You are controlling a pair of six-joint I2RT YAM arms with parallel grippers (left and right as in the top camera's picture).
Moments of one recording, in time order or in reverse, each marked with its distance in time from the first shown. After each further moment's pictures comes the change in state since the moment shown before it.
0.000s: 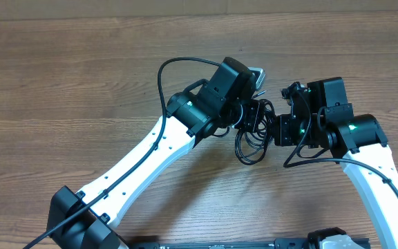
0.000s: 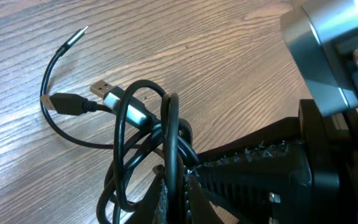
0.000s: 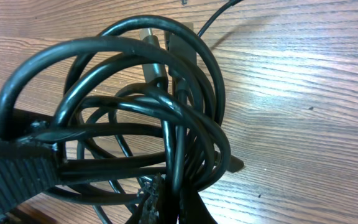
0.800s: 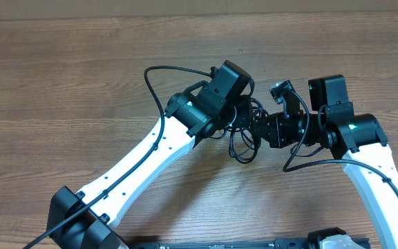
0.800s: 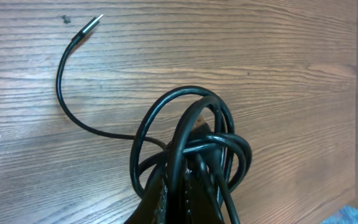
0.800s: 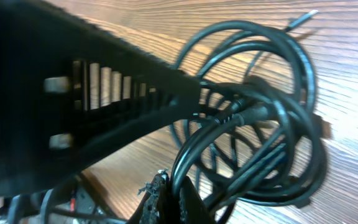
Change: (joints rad) left arm -0.001 0.000 0.000 -0.094 -0.222 -0.308; right arm -0.003 0.003 0.000 0.058 -0.313 -0.137
